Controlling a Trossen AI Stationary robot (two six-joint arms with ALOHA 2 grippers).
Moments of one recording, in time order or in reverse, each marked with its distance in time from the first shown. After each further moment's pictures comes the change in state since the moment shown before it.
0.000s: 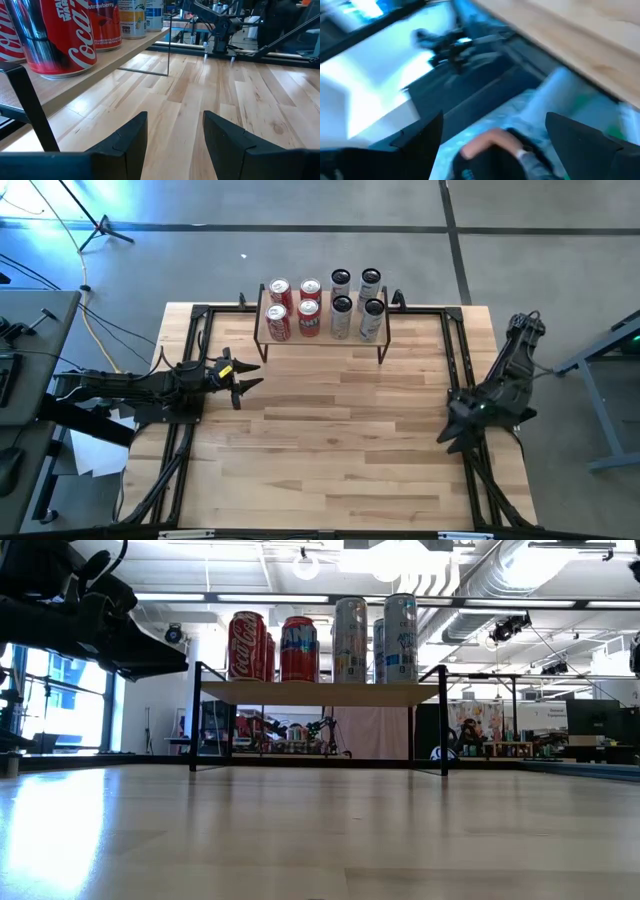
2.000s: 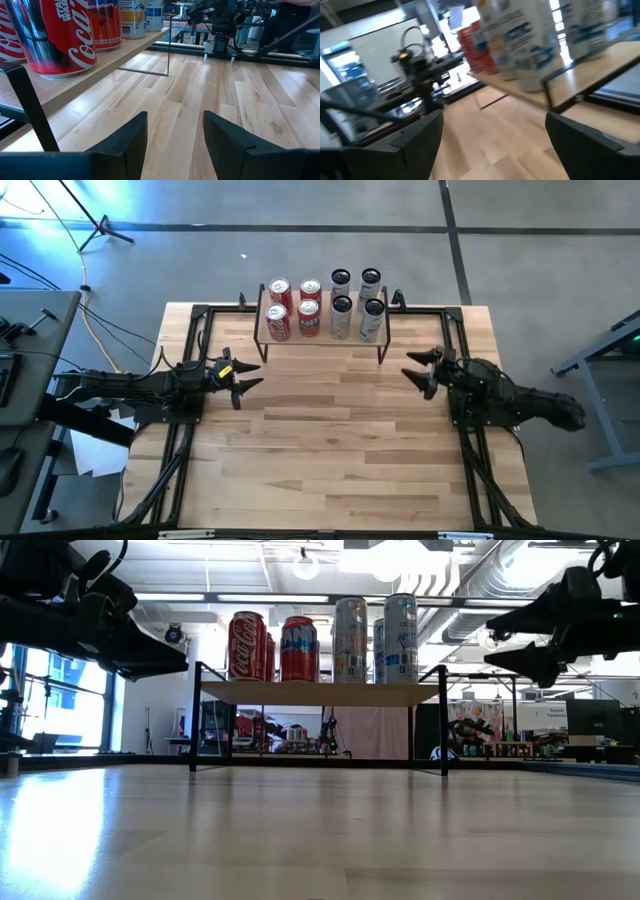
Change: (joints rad) left arm 0.000 0.000 0.000 0.000 0.000 0.000; right arm -1.220 -0.278 -0.425 0.479 -0.165 -1.836
